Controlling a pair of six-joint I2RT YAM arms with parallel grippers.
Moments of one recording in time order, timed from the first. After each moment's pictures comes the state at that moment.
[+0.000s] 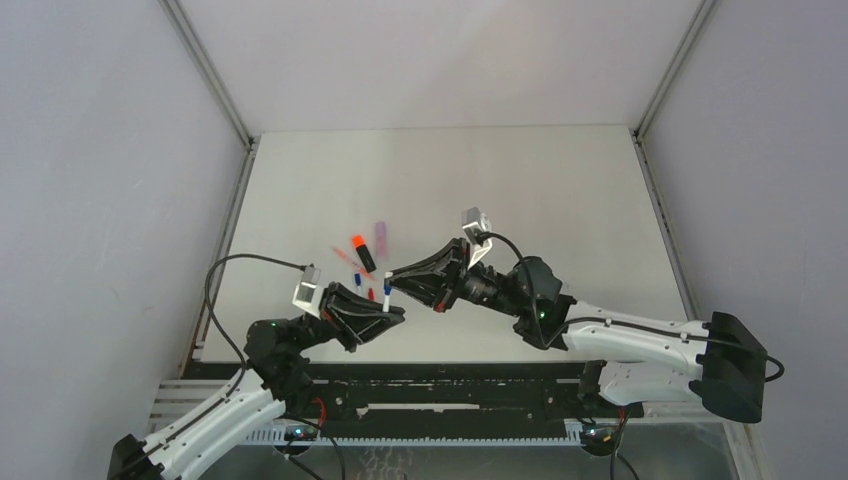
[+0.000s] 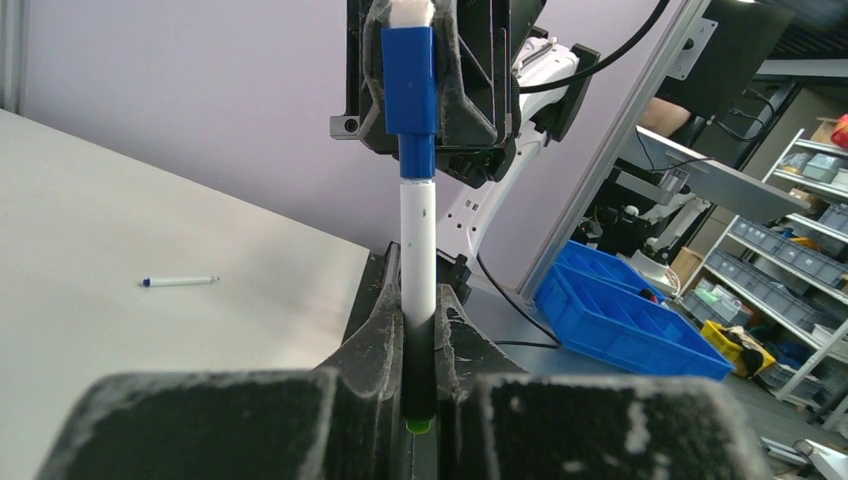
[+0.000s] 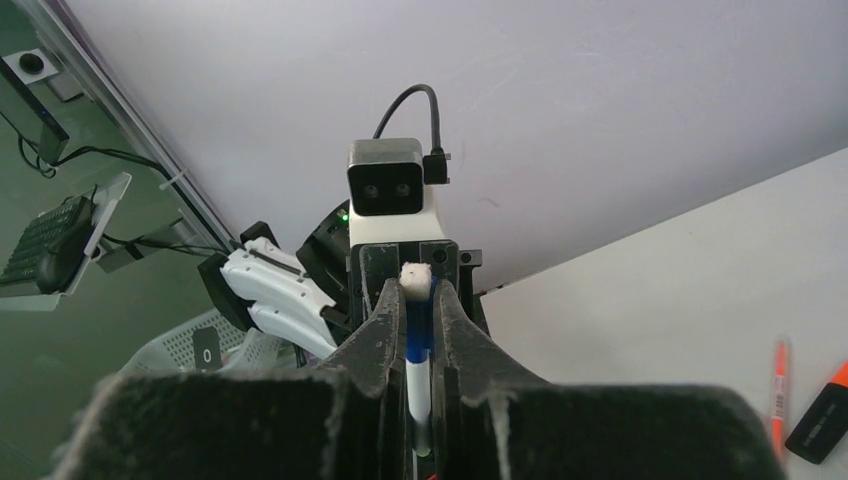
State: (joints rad) left arm -0.71 0.39 0.11 0.83 0.58 -0.78; right arm 1.13 1.14 0.70 0.74 -0.22 0.55
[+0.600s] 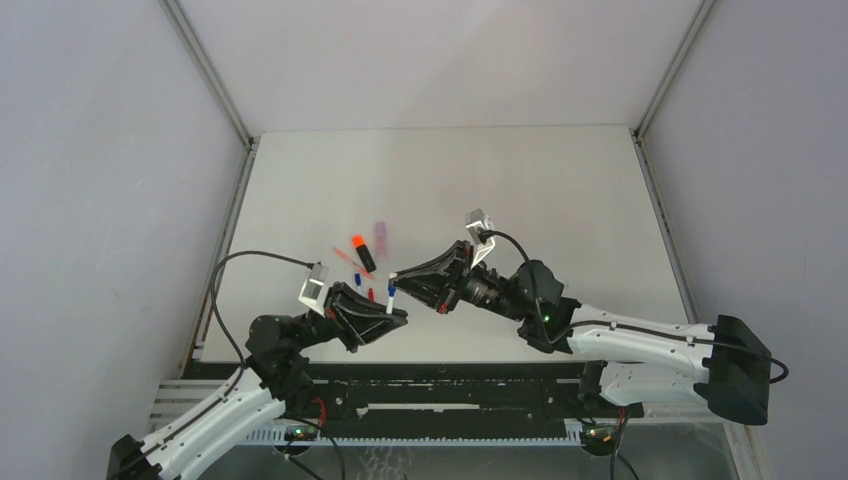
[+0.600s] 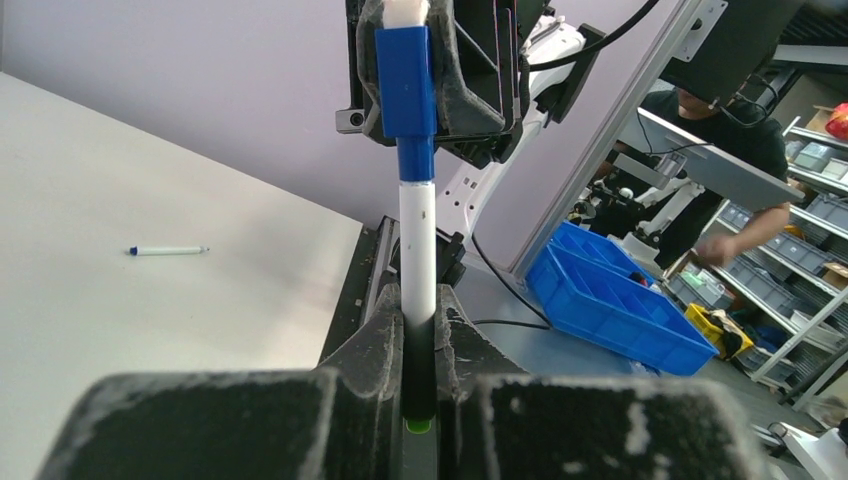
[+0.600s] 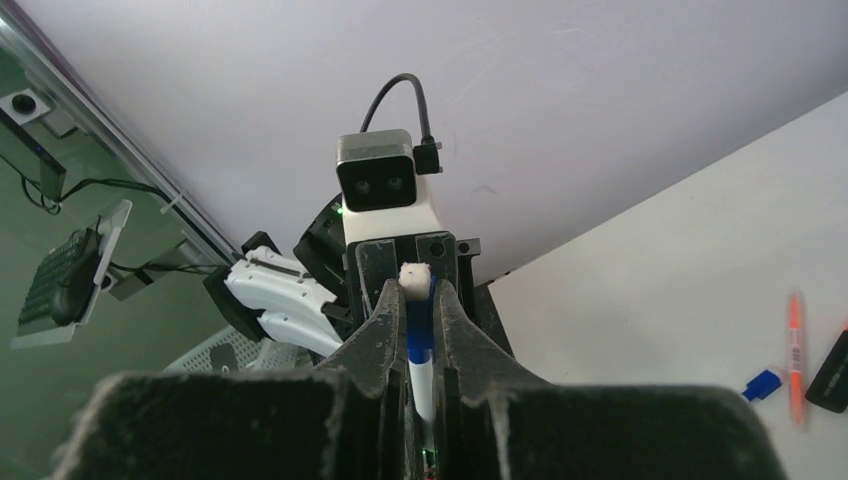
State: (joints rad) left arm -0.72 0.40 0.14 0.74 0.61 -0.78; right arm 1.14 1.12 0.67 0.70 -0.16 0.61
